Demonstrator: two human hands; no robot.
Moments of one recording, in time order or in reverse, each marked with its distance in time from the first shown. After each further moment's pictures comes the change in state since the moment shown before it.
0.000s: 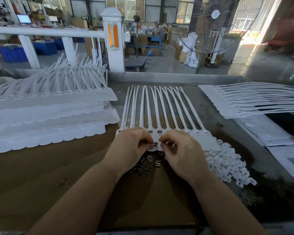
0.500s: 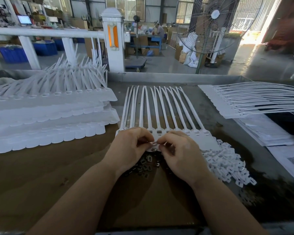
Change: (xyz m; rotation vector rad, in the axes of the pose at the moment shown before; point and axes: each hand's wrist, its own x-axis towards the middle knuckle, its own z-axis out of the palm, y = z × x) left_hand -0.002 -0.003 0.003 -0.156 0.031 -0.055; right_hand -0.001 -0.002 -0.001 0.015 -0.040 -0.024
